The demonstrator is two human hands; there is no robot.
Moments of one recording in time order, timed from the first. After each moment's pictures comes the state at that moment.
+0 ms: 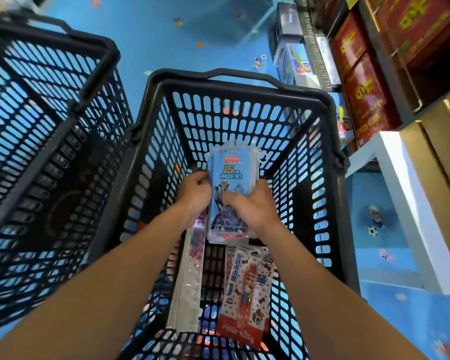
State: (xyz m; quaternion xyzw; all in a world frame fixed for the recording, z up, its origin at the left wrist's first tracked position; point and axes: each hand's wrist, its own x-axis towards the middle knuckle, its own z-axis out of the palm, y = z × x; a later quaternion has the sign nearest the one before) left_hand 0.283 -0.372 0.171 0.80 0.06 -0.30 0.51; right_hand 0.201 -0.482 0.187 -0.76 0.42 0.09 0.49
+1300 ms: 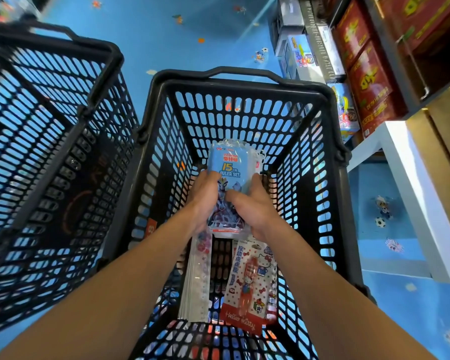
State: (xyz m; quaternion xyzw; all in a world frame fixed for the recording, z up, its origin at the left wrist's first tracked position) left_hand 0.267 -0.368 0.174 0.71 0.08 -0.39 0.58; right_hand 0.195 -0.467 0.188 -0.63 0.37 0.05 0.68
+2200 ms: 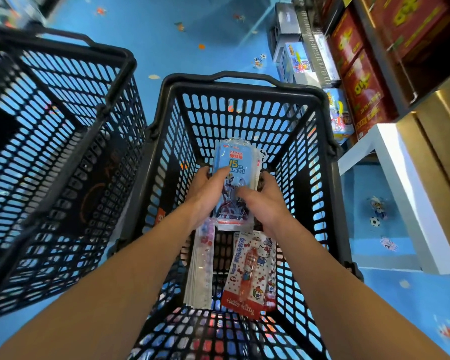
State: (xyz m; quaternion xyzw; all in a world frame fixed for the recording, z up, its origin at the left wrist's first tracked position) left_hand 0.249 -0.355 0.227 0.78 0.03 -0.35 0.51; right_hand 0.169 -0.467 0.226 -0.63 0.38 0.00 0.68
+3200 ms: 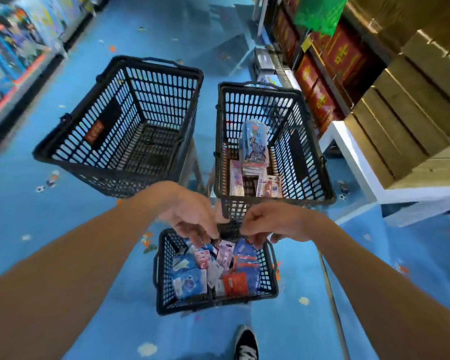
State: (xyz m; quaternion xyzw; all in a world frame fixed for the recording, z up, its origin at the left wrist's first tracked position) left_hand 0.111 -0.058 0.408 0.71 -0.27 -0.65 0.08; right_hand -0.044 -0.230 0.412 -0.76 0.22 0.32 0.52
